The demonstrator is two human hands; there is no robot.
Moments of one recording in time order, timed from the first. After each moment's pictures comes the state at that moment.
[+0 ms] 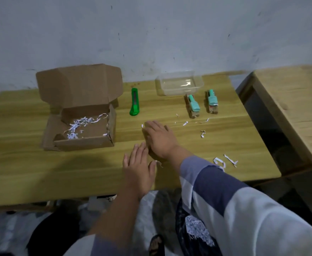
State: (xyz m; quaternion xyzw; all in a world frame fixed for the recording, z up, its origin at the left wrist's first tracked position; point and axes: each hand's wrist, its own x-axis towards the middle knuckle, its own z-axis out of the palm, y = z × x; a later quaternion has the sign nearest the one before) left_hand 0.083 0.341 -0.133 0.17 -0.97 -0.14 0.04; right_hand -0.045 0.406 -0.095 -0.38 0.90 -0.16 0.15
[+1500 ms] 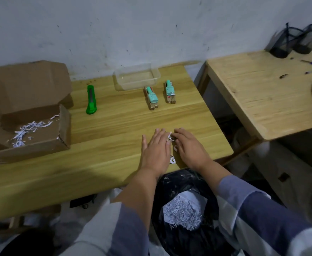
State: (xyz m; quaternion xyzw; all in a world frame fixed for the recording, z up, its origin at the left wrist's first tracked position) left_hand 0.005 0.471 -0.125 0.03 -0.96 -0.27 -0.02; right_hand -0.037 0.606 -0.115 -0.22 0.93 -0.28 0.09
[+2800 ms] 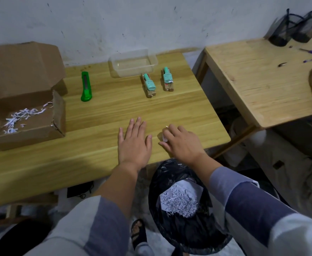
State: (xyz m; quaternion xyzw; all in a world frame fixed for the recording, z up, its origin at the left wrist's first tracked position) left_hand 0.031 0.430 -0.136 0.10 -0.99 -0.13 0.00; right_hand -0.016 0.595 -0.120 -0.35 0.94 0.01 -0.04
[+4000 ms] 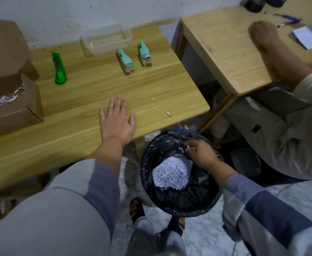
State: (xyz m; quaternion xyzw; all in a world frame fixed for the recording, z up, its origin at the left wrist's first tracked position) left_hand 0.032 0.428 -0.137 0.08 -0.99 -0.10 -0.02; right_hand 0.071 0.698 -0.158 0.03 0.94 -0.25 0.23
